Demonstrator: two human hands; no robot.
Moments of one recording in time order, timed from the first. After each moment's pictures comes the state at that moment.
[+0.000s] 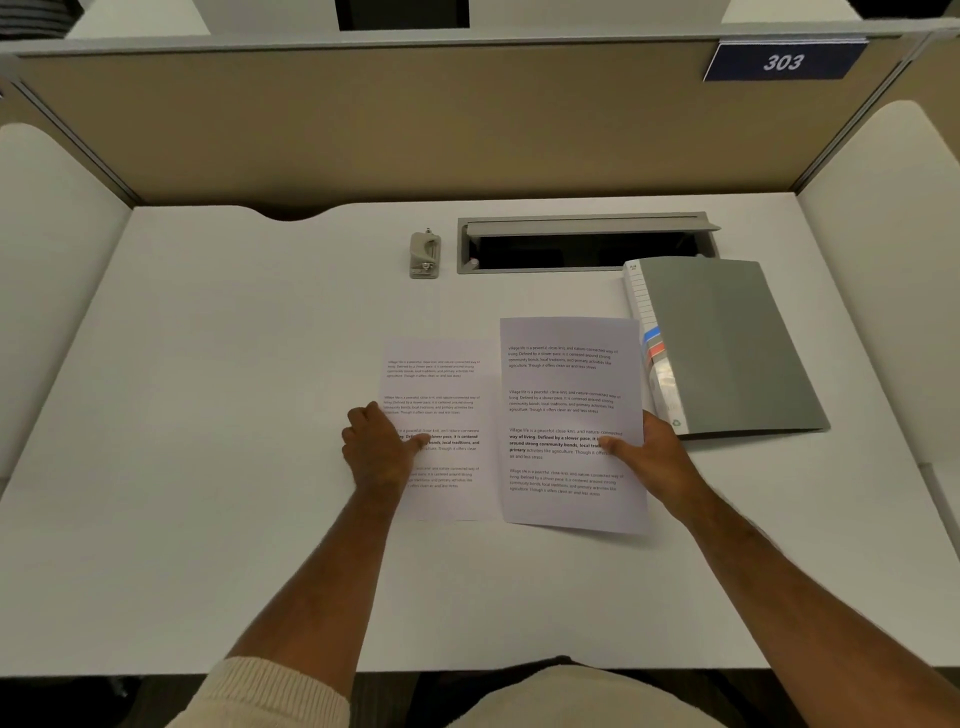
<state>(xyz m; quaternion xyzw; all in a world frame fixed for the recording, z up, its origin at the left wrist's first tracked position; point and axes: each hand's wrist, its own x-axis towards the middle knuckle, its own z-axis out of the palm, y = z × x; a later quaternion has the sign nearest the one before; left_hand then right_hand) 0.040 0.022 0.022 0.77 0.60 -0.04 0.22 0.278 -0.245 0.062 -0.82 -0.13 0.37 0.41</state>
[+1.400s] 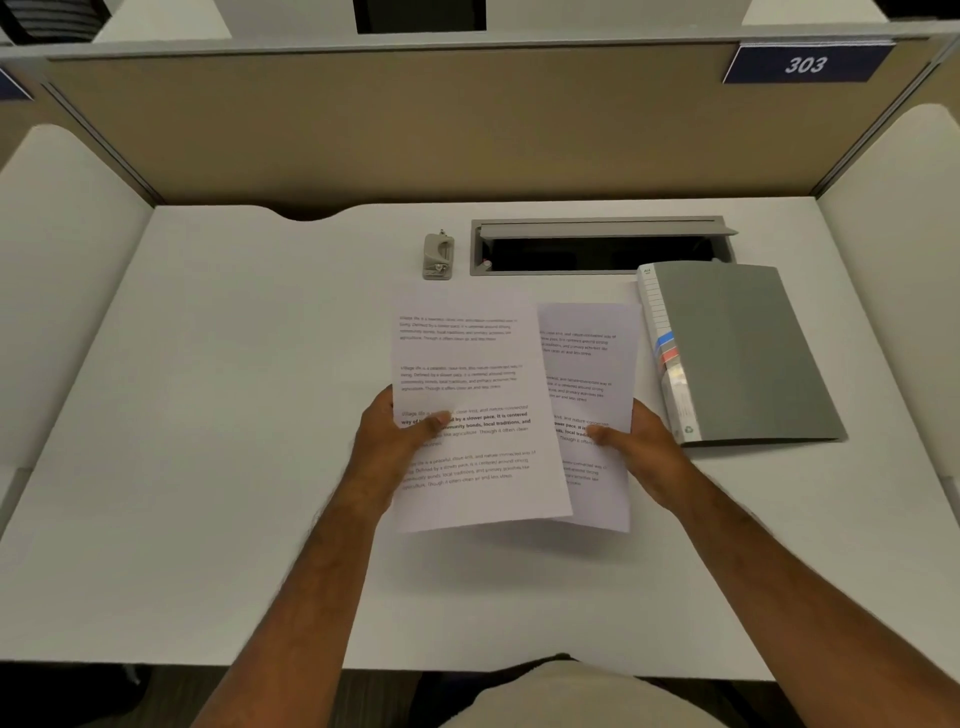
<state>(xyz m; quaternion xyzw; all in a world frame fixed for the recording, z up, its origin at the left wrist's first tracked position) 0.028 -0.001 0.124 0.59 0.48 0.15 0.63 0.271 -0.216 0.078 -0.72 -0.12 0.46 0.51</state>
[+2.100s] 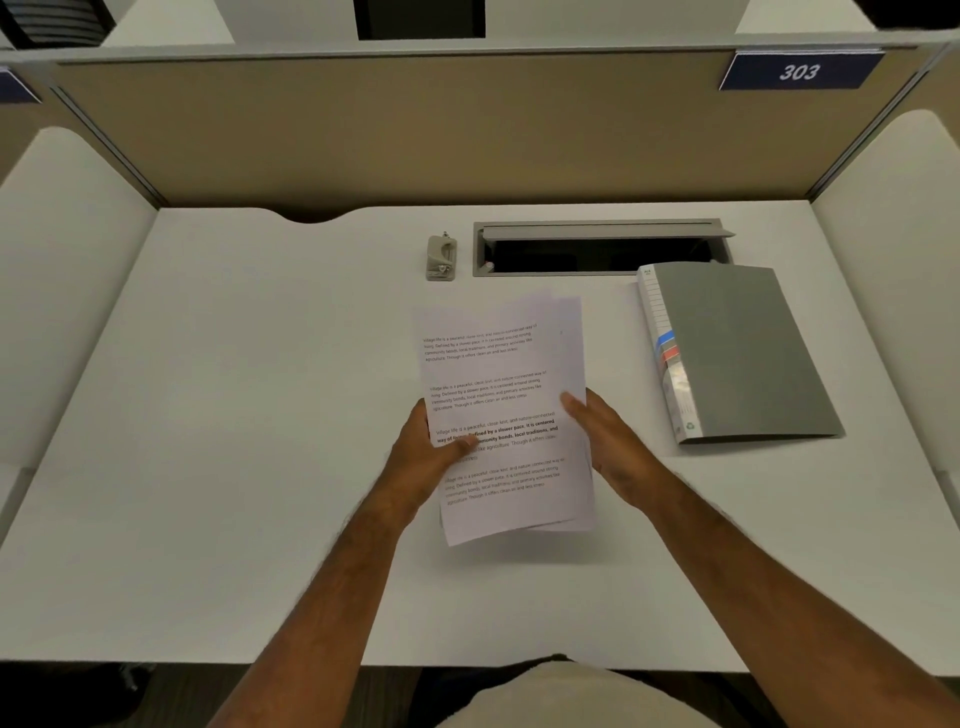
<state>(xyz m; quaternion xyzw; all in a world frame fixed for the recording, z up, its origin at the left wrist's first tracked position) 0.029 -0.024 0.113 0.60 0.43 0.10 0.66 0.224 -0.182 0.115 -0.66 -0.14 0.50 0.54</state>
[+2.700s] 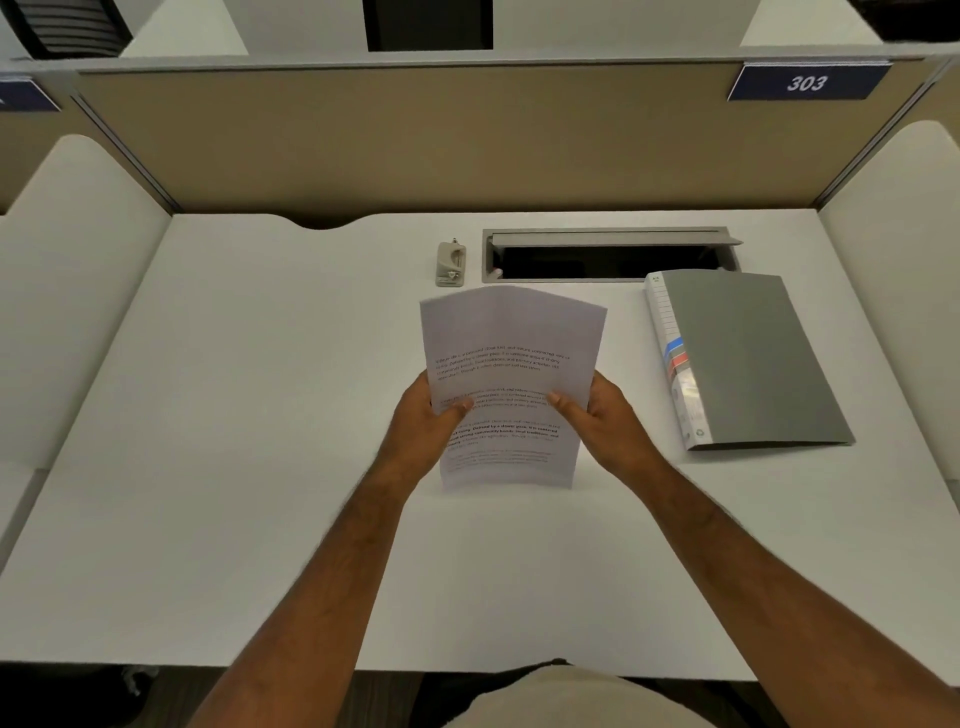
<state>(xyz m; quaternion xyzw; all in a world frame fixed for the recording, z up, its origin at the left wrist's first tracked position) 0.044 0.000 0.146 0.67 0.40 0.15 0.60 0.219 -0.157 0.140 -0.73 -0.30 0.35 0.50</state>
